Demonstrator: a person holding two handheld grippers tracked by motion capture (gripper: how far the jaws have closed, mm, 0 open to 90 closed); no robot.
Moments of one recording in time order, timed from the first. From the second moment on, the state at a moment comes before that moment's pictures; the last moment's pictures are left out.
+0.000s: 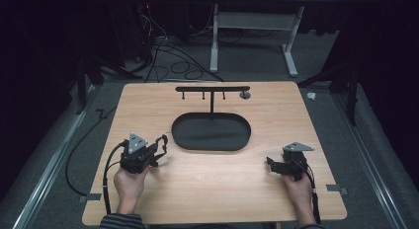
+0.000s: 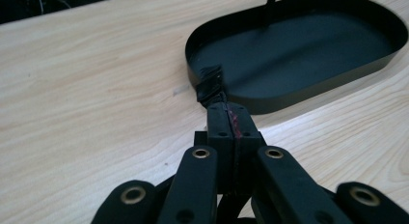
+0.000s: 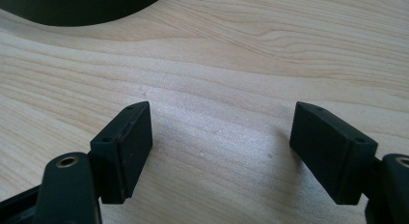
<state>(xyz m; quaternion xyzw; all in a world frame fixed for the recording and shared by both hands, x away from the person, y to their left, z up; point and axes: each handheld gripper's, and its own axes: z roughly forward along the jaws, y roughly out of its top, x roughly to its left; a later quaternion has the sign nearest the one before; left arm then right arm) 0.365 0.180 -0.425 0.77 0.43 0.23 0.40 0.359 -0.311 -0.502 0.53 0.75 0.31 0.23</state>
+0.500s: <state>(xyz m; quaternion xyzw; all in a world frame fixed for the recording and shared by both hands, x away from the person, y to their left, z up) 0.375 0.160 -0.400 0.78 0.39 0.22 0.43 0.359 -0.311 -0.502 0.53 0.75 0.31 0.23</state>
